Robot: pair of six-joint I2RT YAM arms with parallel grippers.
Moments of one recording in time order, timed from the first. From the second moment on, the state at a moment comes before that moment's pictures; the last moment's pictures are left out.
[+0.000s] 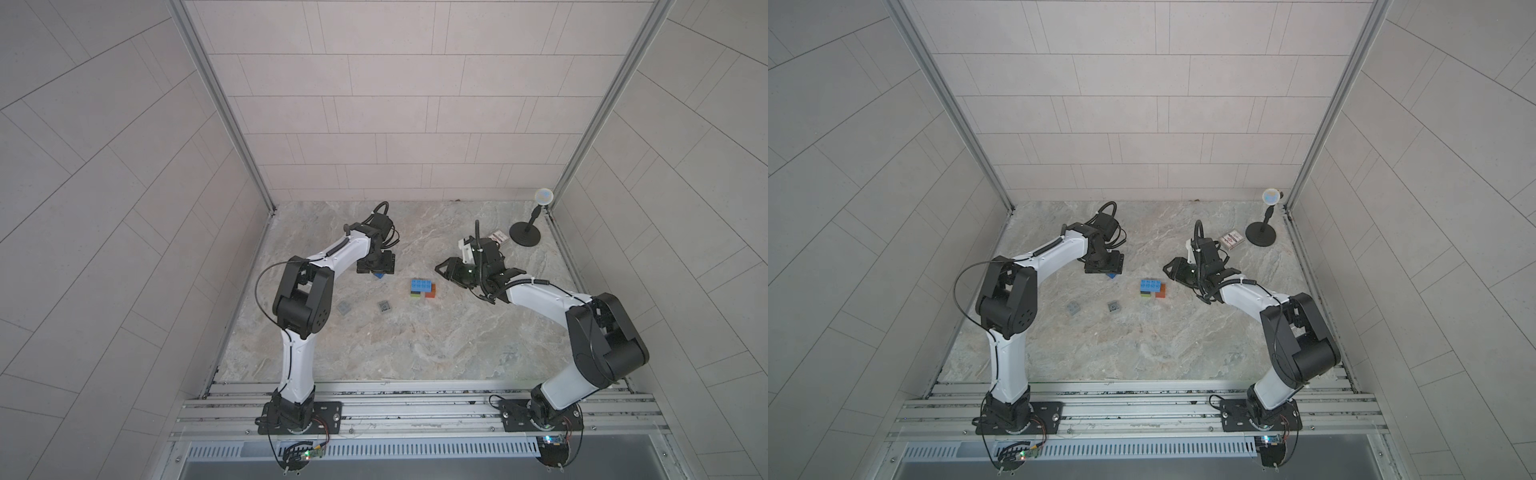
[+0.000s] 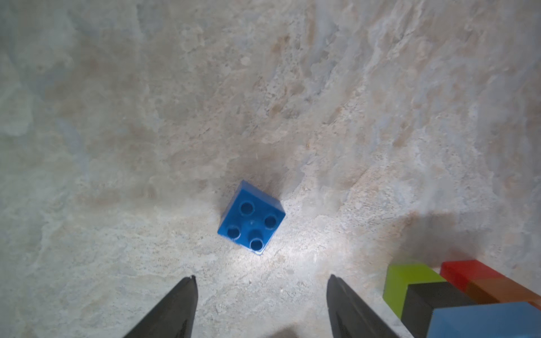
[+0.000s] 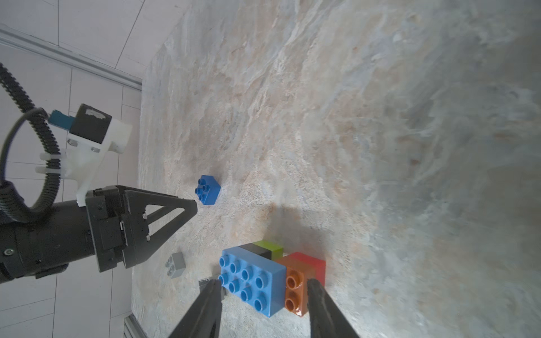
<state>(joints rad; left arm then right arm) -0.41 2.08 1.66 -0.89 0.01 -0.31 0.35 1.58 0.90 -0.02 -0.35 0.78</state>
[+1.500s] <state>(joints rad) -0.71 2.04 1.93 -1.18 -0.01 -0.65 0.32 1.87 0.96 -0.04 -0.53 0.95</state>
